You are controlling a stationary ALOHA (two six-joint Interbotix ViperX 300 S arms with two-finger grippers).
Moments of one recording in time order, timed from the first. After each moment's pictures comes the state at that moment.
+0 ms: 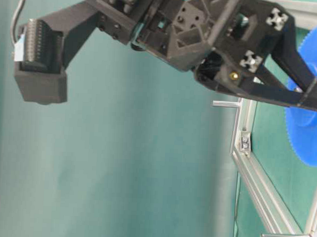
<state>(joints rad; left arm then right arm) 0.02 -0.99 1.14 -0.02 -0.11 -0.01 0.11 0.10 0.47 -0.21 0.47 0.56</state>
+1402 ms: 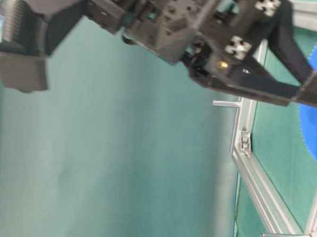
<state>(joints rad) 0.02 -0.99 1.14 -0.02 -0.10 -0.01 0.13 0.05 0.48 -0.21 0.45 0.56</state>
